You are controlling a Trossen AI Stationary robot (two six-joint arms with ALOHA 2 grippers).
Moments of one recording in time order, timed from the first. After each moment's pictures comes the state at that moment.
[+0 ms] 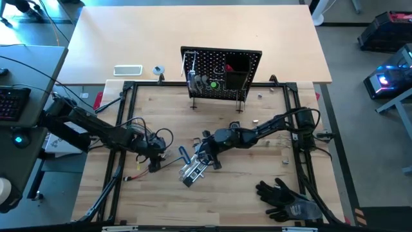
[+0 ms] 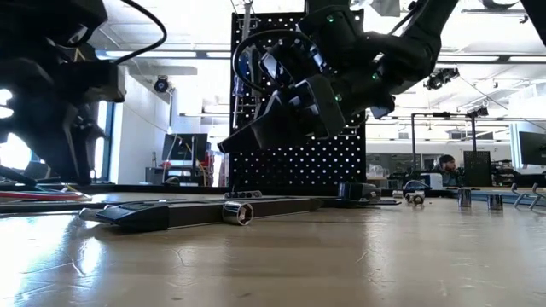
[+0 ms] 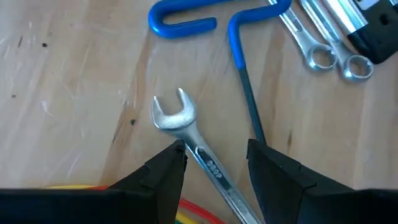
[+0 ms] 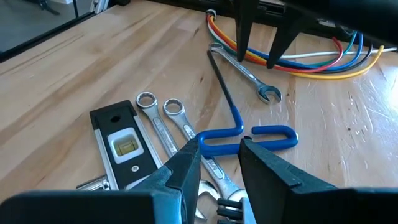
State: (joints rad) left arm -0.34 1.10 0.44 -0.42 -0.15 -0.58; right arm 0.05 2.00 0.97 0.58 -0.23 -0.20
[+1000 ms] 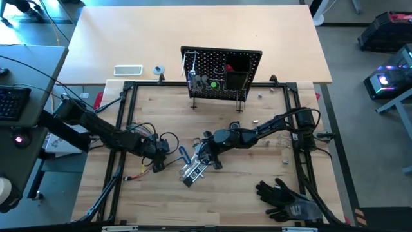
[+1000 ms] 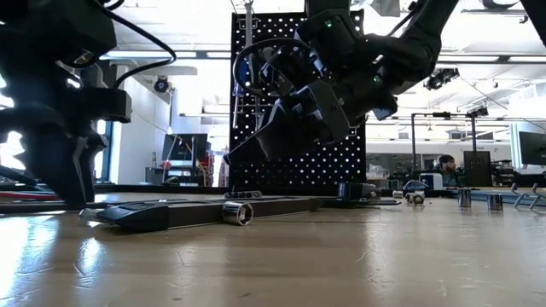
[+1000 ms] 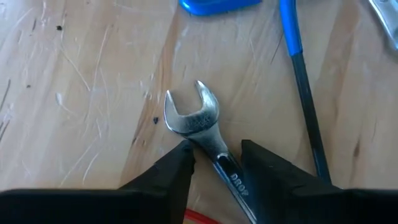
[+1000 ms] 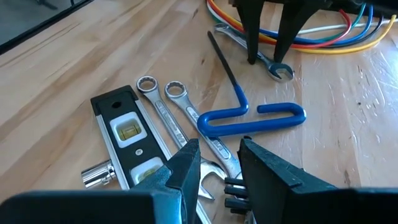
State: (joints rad) left arm -0.34 1.32 0.44 -0.38 -0.23 -0.60; right arm 0.05 2.00 0.97 0.53 -0.22 -0.15
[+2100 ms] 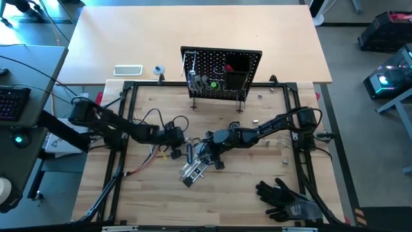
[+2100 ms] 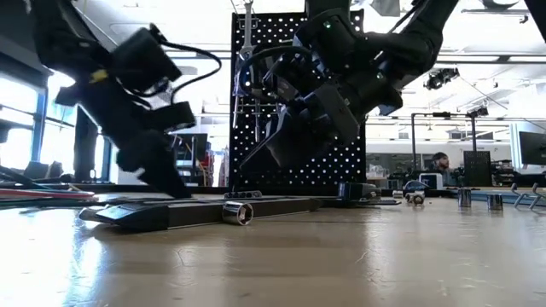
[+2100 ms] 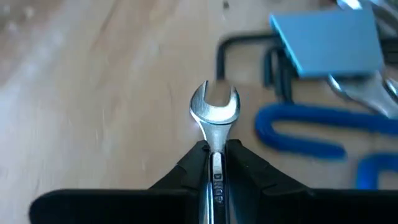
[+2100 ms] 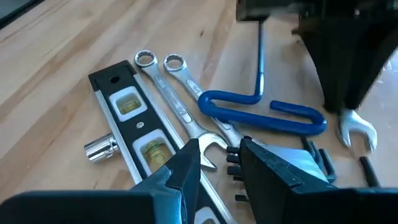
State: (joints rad) left arm 0.00 1.57 0.44 0.25 -0.23 -0.19; right arm 0.05 1.97 0.97 0.40 -0.20 -0.14
